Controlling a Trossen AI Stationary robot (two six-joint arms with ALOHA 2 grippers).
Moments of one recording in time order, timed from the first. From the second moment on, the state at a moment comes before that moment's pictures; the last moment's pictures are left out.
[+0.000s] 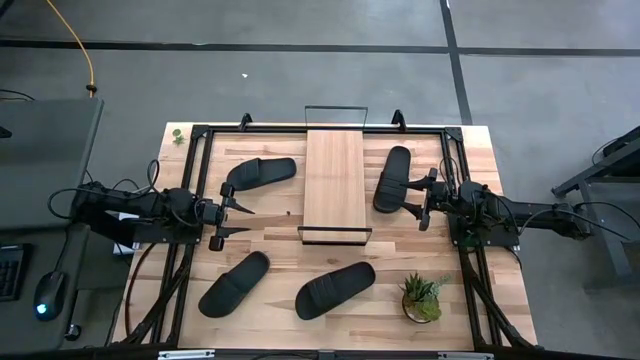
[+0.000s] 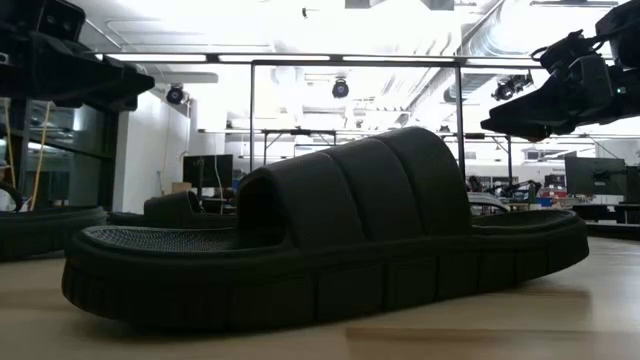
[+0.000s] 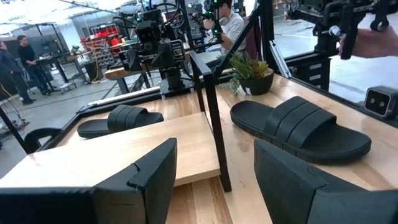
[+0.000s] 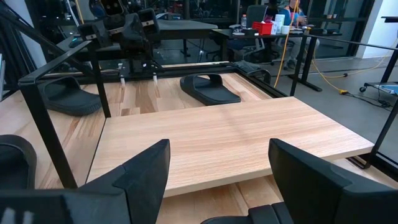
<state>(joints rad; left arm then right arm) -0.03 0.10 0.01 0.01 -0.02 0.20 -0.14 0.15 0.01 0.04 0.12 0.00</state>
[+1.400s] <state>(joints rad) -0.03 0.10 0.01 0.34 -0.26 -0.01 -0.14 0.15 0.01 0.10 0.14 0.29</state>
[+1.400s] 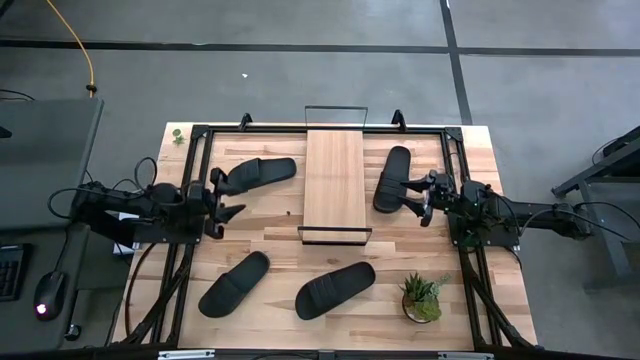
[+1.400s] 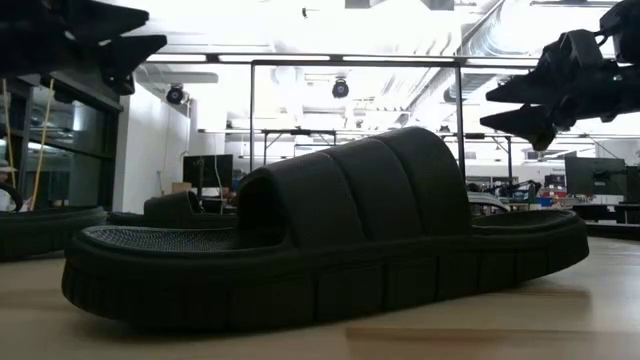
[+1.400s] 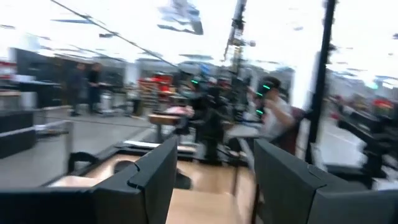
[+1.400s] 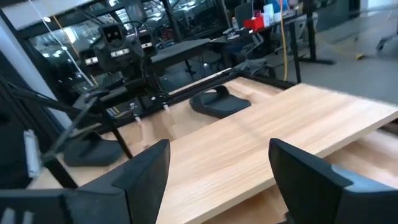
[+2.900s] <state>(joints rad) -0.03 0.10 0.18 0.09 -0.46 -0.27 0.10 0.69 0.42 -0.22 0.68 -0.06</state>
